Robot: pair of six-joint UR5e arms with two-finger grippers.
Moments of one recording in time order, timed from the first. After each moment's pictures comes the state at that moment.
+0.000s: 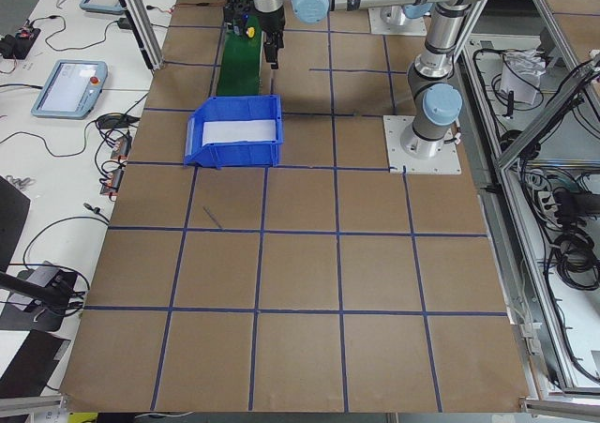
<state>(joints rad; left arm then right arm) -1.50 -1.67 -1.56 -1.59 1.57 0.20 1.71 -0.93 1.29 -2.00 -1.54 0.29</state>
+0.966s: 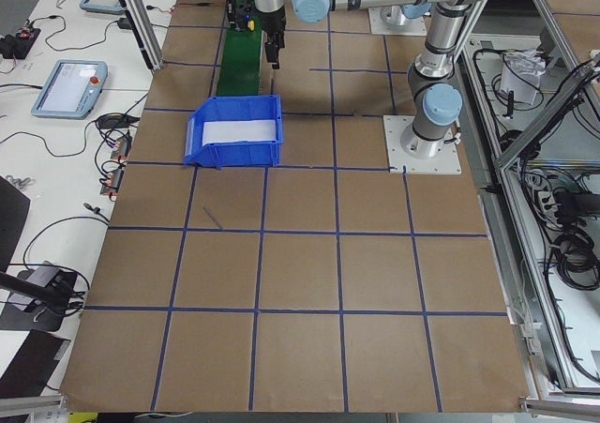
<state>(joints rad) -1.50 -1.67 -1.56 -1.60 1.57 0.20 1.66 -0.93 1.28 -1.98 -1.55 0.03</state>
